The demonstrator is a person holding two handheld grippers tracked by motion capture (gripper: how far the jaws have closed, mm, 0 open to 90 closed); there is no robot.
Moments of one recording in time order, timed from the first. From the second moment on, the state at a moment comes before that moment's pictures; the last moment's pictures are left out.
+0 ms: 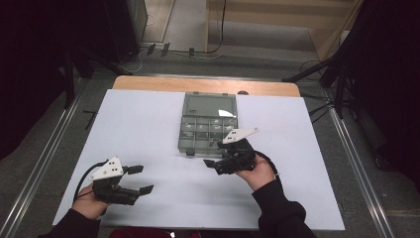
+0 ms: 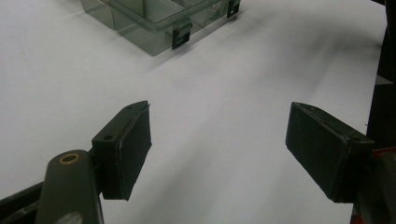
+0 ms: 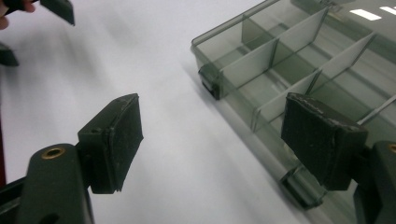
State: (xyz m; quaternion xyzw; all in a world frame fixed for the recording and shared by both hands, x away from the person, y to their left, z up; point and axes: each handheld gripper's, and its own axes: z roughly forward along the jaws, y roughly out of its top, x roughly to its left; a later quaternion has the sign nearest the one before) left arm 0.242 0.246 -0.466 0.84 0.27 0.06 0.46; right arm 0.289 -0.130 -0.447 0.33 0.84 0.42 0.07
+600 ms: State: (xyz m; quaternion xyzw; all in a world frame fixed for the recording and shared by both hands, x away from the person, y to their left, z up) left arm 0.243 0.245 -0.467 0.85 0.27 0.06 0.45; right arm 0.249 -0.182 -0.455 0.31 0.85 0.42 0.07
